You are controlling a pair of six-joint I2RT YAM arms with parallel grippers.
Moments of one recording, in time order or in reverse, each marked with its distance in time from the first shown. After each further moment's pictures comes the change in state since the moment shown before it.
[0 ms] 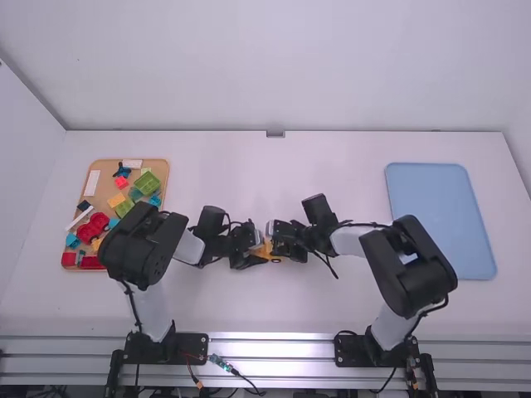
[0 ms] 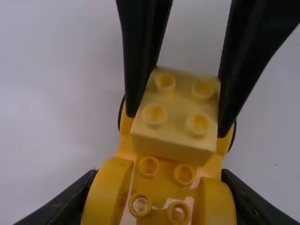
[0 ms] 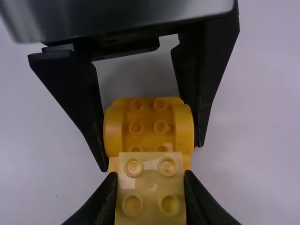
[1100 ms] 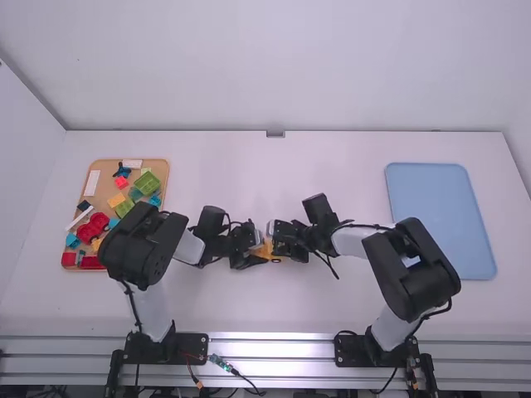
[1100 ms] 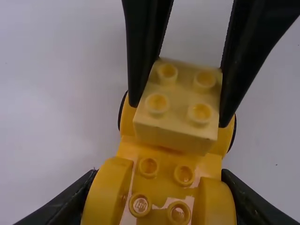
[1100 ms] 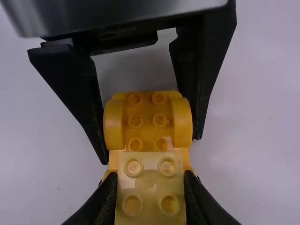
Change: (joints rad) left arm -0.001 0.000 0.000 -0.001 0.000 0.000; right arm 0.000 -0.023 0.000 -0.031 0.026 0.006
